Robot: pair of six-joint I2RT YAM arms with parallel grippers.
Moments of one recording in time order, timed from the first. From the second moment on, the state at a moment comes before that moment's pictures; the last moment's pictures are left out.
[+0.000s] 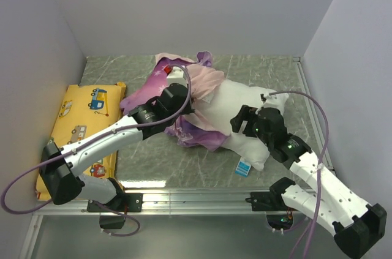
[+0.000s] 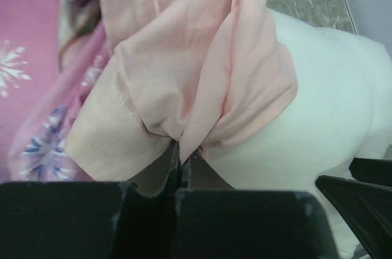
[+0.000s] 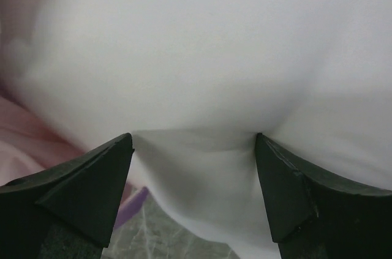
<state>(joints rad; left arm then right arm) -0.89 1.35 1.21 -0.32 -0.48 -0.60 0.51 0.79 0.65 -0.38 0.17 0.60</state>
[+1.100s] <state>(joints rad) -0.14 1.29 0.86 -0.06 0.18 -0.85 0.22 1.00 0.81 -0.45 0.13 0.56</state>
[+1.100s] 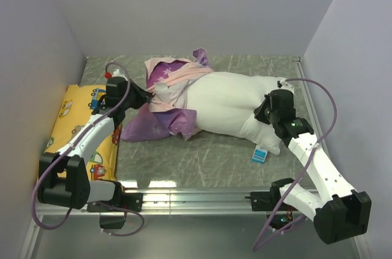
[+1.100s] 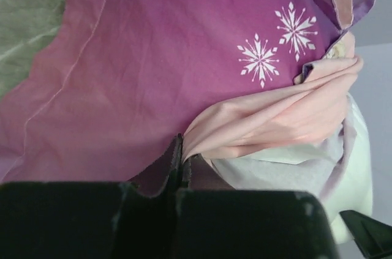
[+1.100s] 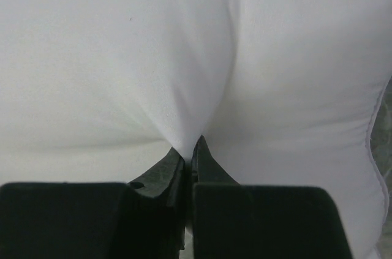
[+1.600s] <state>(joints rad) -0.41 1.39 0.83 0.11 -0.04 -0.83 0.65 0.94 1.04 -0.59 0.41 0.51</state>
